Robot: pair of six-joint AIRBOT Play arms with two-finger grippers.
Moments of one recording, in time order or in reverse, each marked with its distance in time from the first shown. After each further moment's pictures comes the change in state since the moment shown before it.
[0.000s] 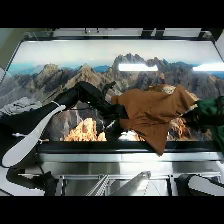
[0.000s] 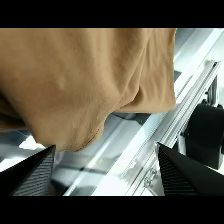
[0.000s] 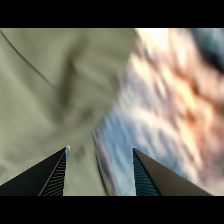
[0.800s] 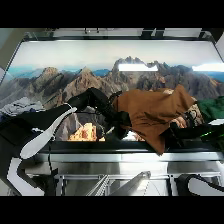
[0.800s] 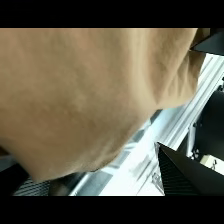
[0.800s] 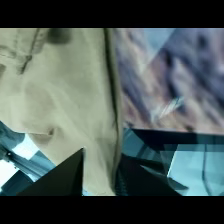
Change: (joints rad) left arm -0.057 -0.111 0.031 -0.003 0.024 -0.016; right arm 0.243 0.020 -0.233 0.025 0.014 0.032
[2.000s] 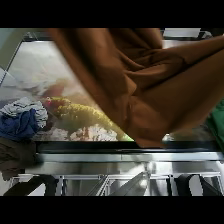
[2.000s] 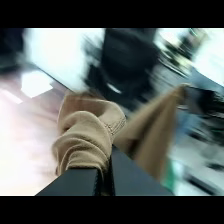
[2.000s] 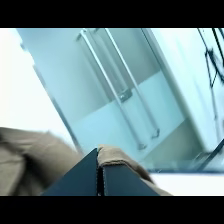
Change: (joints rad) left arm 0.551 0.817 0.505 -0.171 0.065 0.006; right arm -0.338 0.655 0.487 1.114 0.162 -0.542
